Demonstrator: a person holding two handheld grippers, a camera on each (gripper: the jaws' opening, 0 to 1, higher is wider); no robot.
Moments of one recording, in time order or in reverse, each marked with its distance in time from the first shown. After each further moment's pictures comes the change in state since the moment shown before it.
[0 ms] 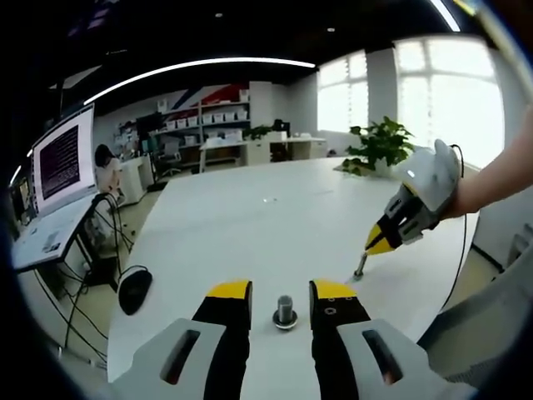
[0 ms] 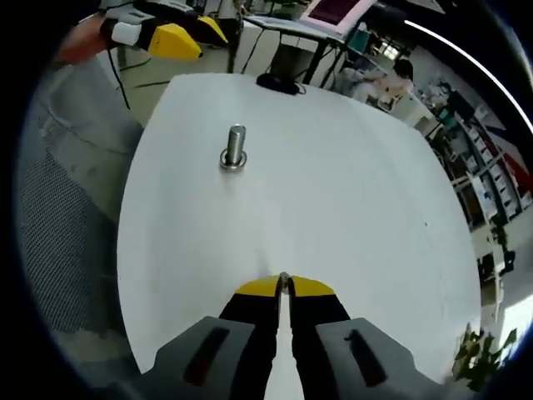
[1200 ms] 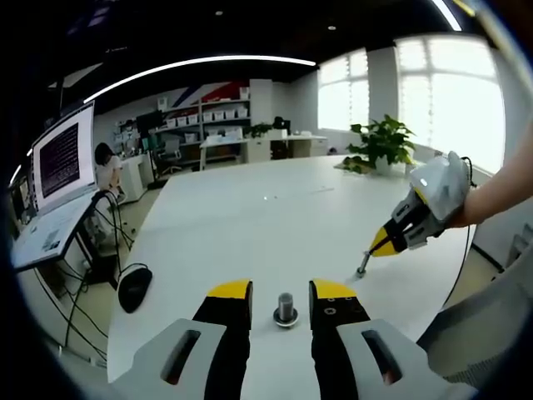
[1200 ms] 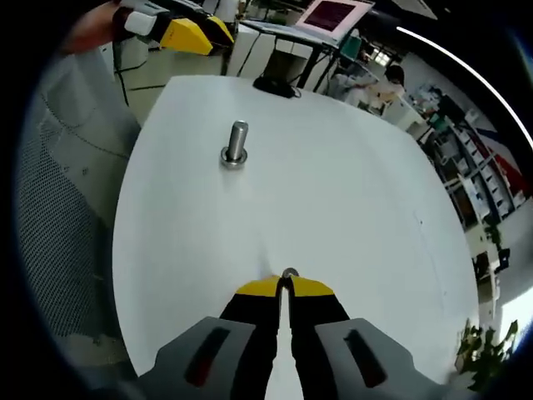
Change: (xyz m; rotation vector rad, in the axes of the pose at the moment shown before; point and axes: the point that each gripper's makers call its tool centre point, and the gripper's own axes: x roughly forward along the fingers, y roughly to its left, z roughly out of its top) left arm 0.000 0.001 -0.003 -0.003 0.012 0.000; right arm 0.002 0.005 -0.010 0.009 -0.025 -0.046
